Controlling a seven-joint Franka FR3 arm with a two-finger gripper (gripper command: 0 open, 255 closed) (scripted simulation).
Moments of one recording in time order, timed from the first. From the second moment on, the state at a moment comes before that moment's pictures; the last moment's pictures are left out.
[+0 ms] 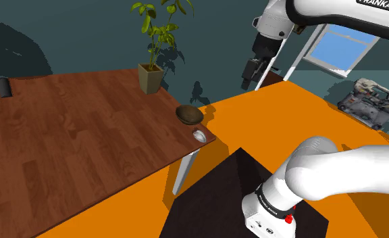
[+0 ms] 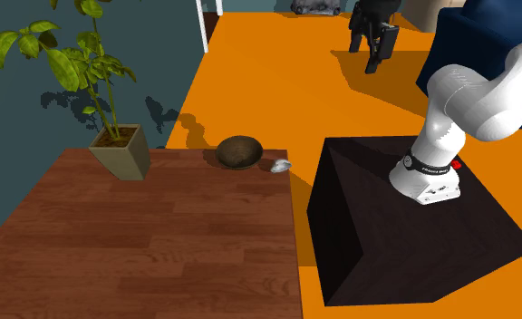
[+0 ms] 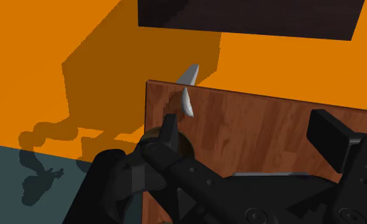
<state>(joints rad) 0.01 -0.79 -0.01 -2.37 -0.10 1.54 -0.11</state>
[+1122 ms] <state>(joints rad) -0.01 -0.51 -0.08 -2.65 -0.21 2.13 -0.17</state>
